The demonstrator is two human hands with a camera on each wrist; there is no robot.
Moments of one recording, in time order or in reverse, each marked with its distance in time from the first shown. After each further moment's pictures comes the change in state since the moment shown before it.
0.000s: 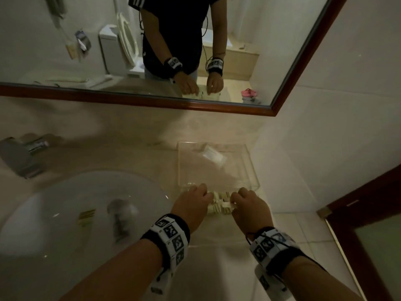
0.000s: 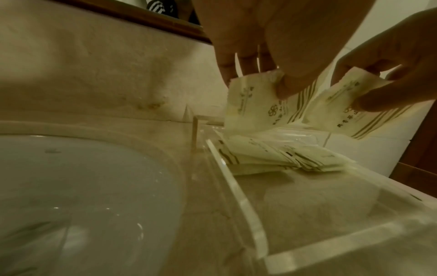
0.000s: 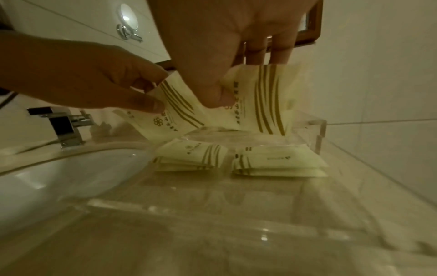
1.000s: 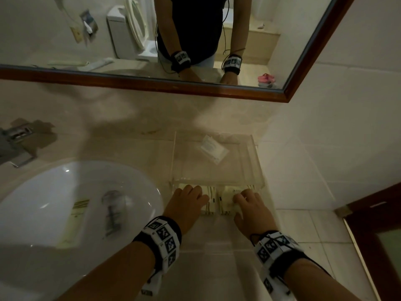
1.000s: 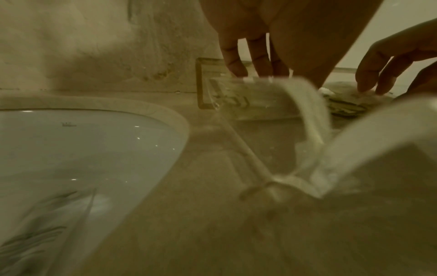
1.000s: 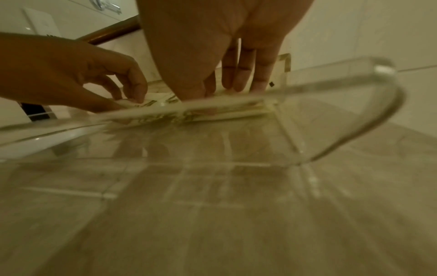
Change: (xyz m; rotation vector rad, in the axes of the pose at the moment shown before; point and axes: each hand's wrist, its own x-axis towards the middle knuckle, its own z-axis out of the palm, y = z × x) left_hand 0.022 0.001 0.048 0.171 -0.066 -0.049; right_hand 0.019 0.053 0.060 0.198 -0.192 -0.033
